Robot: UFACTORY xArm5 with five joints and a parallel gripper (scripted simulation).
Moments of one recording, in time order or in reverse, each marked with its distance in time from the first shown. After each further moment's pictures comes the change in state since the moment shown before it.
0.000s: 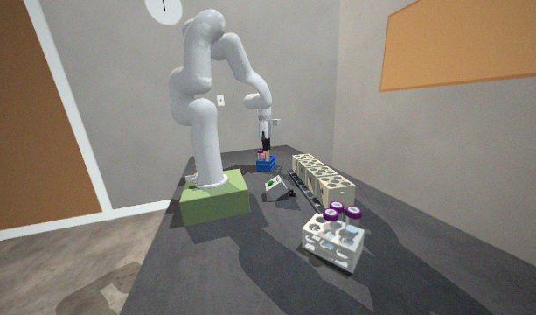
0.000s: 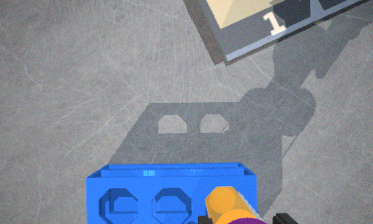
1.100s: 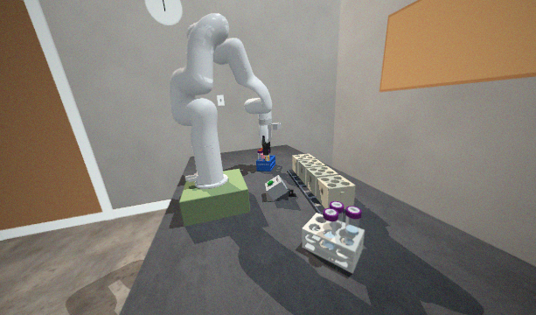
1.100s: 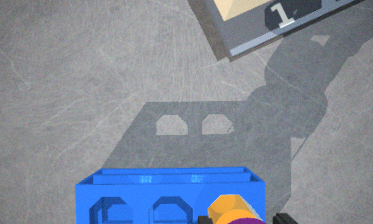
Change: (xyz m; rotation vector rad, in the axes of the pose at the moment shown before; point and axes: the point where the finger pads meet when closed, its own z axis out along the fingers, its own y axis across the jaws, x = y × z) arm 0.000 0.000 0.022 0.000 0.000 0.000
